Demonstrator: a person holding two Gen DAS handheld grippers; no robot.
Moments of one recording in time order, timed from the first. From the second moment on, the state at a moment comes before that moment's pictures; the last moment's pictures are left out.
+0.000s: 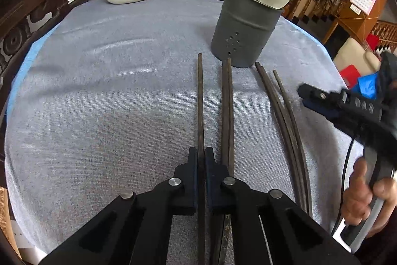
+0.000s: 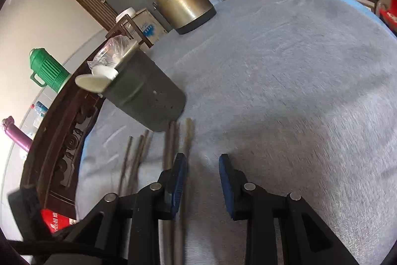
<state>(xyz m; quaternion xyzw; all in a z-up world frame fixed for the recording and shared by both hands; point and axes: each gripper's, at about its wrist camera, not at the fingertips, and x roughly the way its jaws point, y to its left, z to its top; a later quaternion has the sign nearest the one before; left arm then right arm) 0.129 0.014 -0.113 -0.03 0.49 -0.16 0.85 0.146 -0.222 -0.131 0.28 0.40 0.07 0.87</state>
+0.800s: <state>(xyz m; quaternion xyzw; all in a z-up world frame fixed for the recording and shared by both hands) 0.230 -0.006 -0.087 -0.01 0.54 -0.27 0.80 0.222 -0.189 -0.127 0.19 0.53 0.04 0.82</state>
